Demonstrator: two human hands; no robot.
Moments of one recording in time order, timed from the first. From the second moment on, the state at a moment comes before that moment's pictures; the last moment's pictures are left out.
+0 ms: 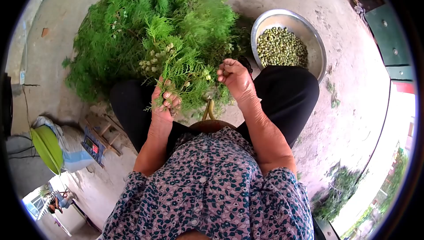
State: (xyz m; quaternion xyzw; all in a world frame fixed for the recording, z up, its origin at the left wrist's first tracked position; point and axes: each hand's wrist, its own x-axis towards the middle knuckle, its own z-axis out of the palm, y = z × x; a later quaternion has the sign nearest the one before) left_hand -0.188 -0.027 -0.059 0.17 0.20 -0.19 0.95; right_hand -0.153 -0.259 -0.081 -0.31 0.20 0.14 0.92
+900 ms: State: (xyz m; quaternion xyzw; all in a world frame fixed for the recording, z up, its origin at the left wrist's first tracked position) left_hand -0.188 -0.030 -0.047 0.21 0.23 -0.16 0.94; right_hand -0.110 -0.385 -0.037 -0.88 0.26 -0.33 0.21
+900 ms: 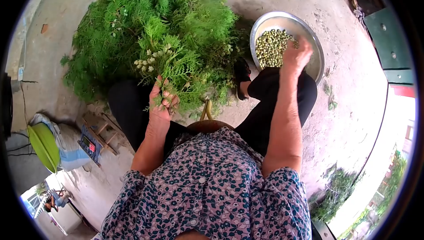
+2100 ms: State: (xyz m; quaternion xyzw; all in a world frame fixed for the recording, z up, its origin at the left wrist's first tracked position) left_hand -0.184 -0.041 -0.050 0.22 0.32 -0.19 0.90; right_hand -0.200 -0.198 -0.066 -0.83 -0.07 -0.08 0.55
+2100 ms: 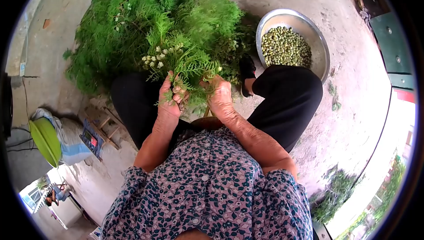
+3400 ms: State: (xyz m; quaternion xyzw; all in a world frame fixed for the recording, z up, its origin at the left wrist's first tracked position) left_hand -0.190 -0.032 -0.062 0.14 0.19 -0.20 0.95; right_hand -0.165 -0.220 -0.088 -0.81 -0.01 -0.15 0.57
